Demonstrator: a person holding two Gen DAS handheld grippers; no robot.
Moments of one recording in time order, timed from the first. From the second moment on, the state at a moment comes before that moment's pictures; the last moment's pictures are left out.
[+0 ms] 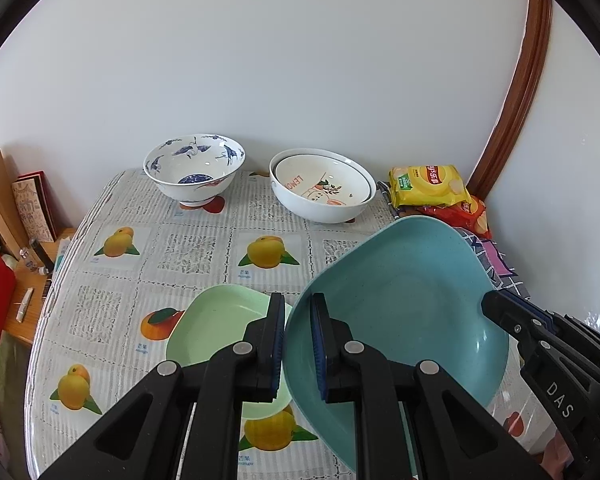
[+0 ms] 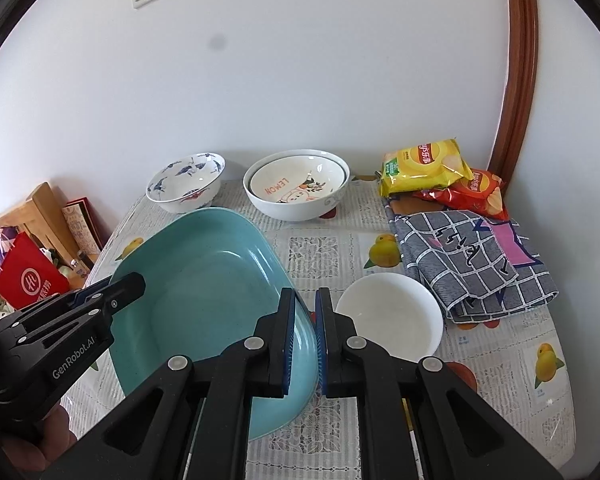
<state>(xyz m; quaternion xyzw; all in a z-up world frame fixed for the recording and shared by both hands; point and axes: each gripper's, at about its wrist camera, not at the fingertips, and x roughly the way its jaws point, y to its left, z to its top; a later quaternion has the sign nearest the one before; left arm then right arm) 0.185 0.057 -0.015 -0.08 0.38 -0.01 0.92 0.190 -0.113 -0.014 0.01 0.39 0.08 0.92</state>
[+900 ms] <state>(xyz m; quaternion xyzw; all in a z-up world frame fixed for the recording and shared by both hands) 0.191 0.068 -0.024 -0.09 0.39 0.00 0.92 0.197 -0.103 -0.015 0.01 0.39 0.08 0.92</state>
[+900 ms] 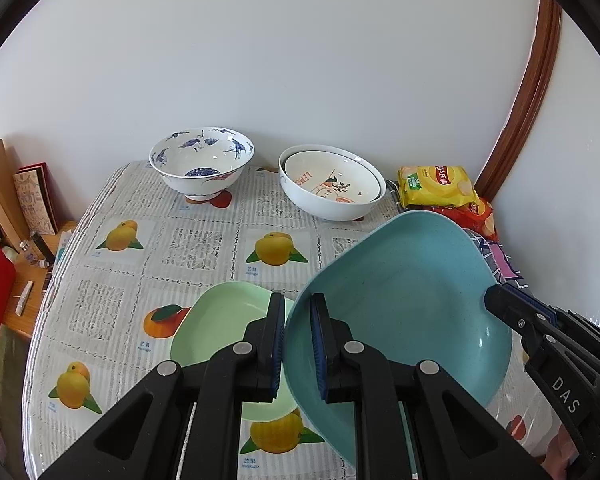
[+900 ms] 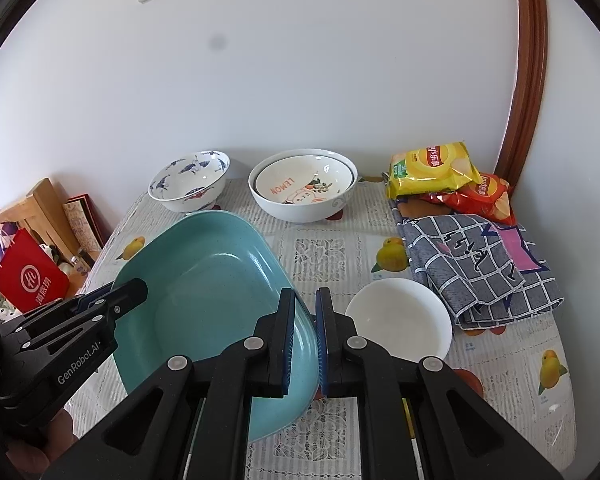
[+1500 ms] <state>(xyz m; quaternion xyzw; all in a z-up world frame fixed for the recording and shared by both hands) 0.197 0.091 -0.030 -0.11 0.39 0.01 0.91 0.211 -0.078 -0.018 -0.01 0.39 0.10 0.91</state>
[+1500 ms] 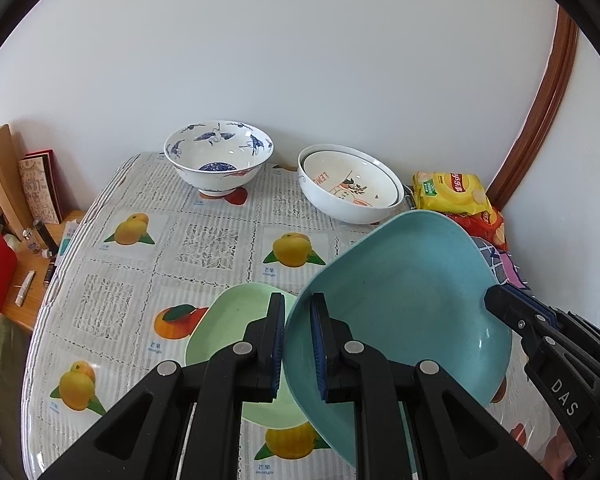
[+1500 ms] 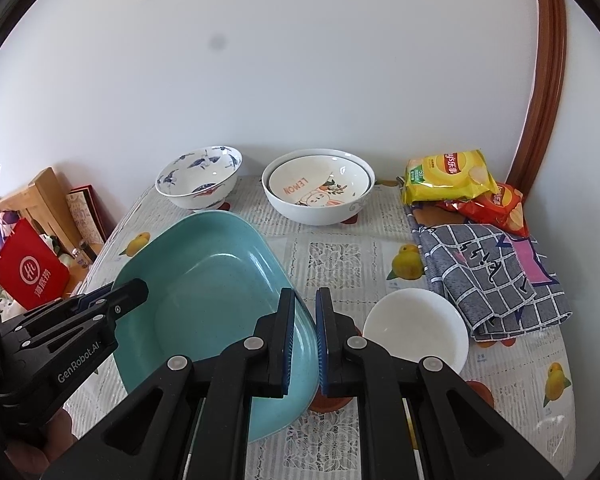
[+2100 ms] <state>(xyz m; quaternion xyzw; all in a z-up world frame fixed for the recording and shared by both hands) 0.207 0.128 -0.052 -0.13 0.41 0.05 0.90 0.235 -0.039 -0.034 -0.03 0.40 0.13 0.91</state>
